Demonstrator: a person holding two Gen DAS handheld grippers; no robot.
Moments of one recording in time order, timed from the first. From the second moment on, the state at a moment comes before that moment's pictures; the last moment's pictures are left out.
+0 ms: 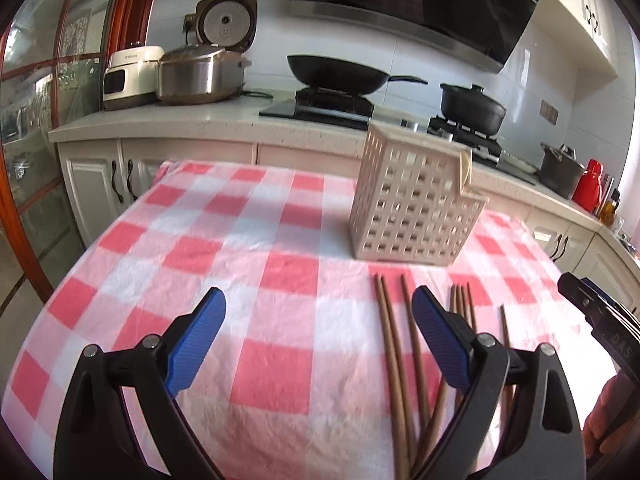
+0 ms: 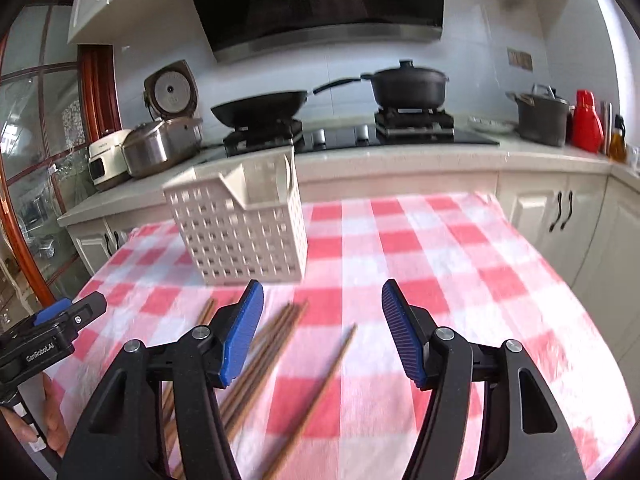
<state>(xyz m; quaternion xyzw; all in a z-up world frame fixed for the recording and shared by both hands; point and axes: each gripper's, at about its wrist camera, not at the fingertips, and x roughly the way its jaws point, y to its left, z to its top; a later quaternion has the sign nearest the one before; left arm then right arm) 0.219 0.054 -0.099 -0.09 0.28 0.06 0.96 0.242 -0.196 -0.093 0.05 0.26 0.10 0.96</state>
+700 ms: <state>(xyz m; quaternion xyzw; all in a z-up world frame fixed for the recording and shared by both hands) 0.219 0.052 -0.121 -0.06 0.31 0.05 0.95 0.276 -0.181 -0.150 0.04 0.40 0.06 0.91</state>
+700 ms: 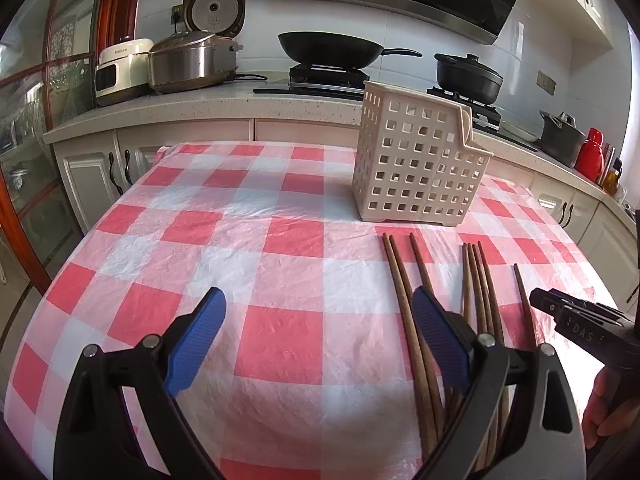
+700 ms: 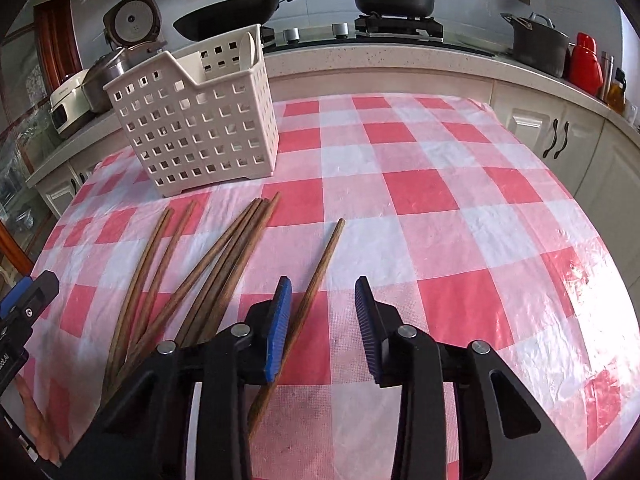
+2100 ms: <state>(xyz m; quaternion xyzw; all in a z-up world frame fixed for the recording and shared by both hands) 0.290 -0.035 -0.147 0.01 0.39 -0.07 0.92 0.281 -0.189 -0.156 -0.05 0.43 0.14 0.89</state>
